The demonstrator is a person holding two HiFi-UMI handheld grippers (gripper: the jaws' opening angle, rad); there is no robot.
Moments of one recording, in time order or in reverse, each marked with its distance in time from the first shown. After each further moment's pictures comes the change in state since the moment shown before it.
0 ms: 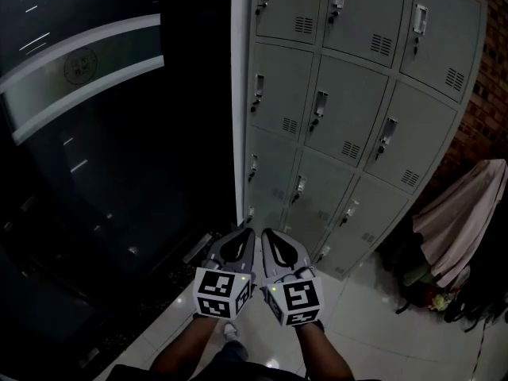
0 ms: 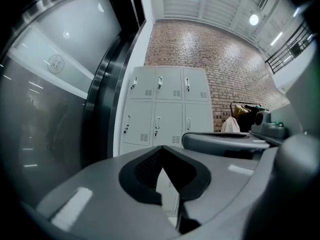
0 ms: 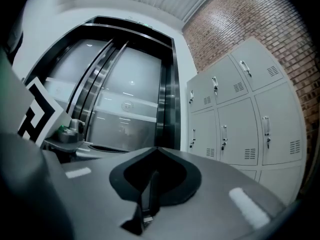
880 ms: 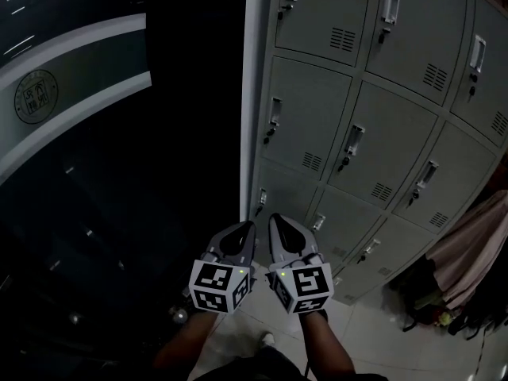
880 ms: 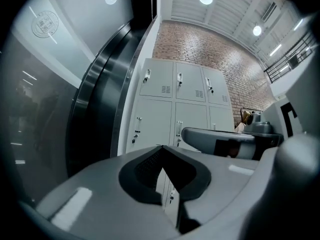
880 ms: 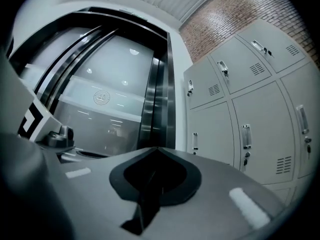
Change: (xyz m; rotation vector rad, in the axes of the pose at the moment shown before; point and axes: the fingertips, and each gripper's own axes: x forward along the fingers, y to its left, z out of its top) left arm 0.181 0.190 0.044 -0.035 -0.028 -0.080; right arm 0.262 -0.078 0.007 -0.002 -0.038 -0.083
